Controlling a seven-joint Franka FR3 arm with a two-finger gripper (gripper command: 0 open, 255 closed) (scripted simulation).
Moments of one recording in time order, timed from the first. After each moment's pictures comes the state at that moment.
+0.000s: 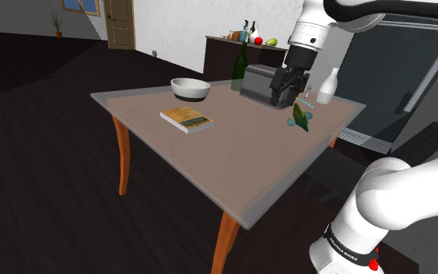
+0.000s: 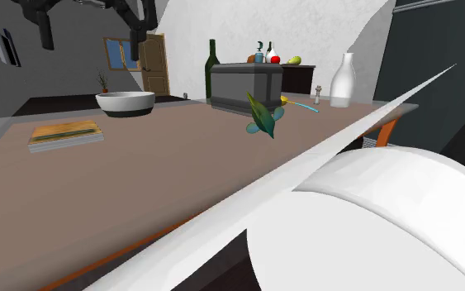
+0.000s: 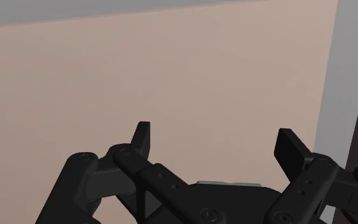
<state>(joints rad) 0.00 -0.76 0.01 -2.31 0.11 1.59 0.12</state>
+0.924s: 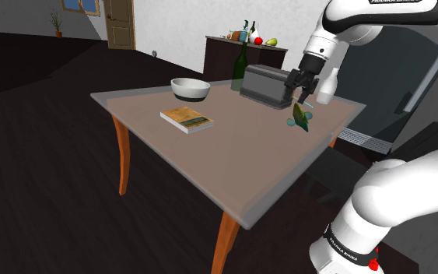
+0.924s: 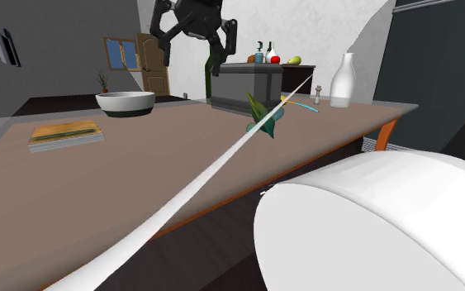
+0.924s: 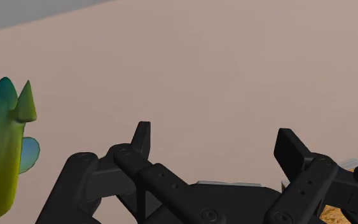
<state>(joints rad) -0.11 -0.63 -0.26 -2.26 0.04 1.66 -0.08</state>
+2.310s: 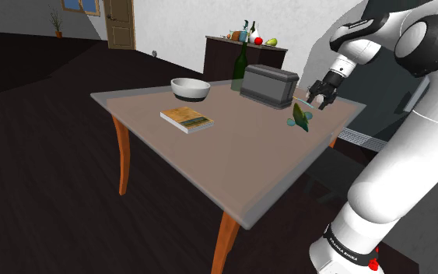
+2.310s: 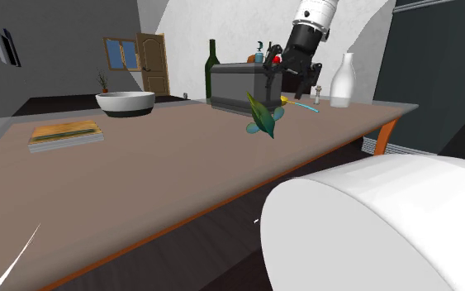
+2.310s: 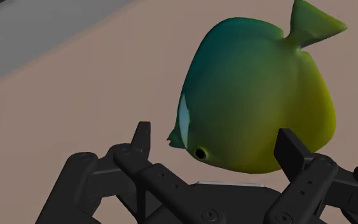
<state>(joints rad) -0.21 -0.05 -0.77 -1.86 0.27 1.67 -0.53</state>
